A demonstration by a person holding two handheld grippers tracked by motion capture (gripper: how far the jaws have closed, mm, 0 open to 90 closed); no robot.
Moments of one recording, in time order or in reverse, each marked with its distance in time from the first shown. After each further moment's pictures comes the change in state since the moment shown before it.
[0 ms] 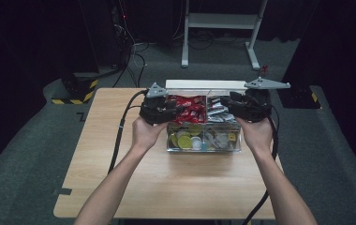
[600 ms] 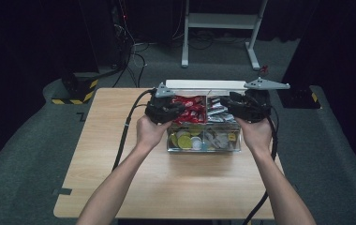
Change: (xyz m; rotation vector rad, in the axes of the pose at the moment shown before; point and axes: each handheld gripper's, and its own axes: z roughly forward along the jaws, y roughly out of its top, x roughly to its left) left arm -0.007 0.005 0.013 0.044 0.019 0.053; right arm 0.000 -0.001 0.001 -0.004 0.000 0.003
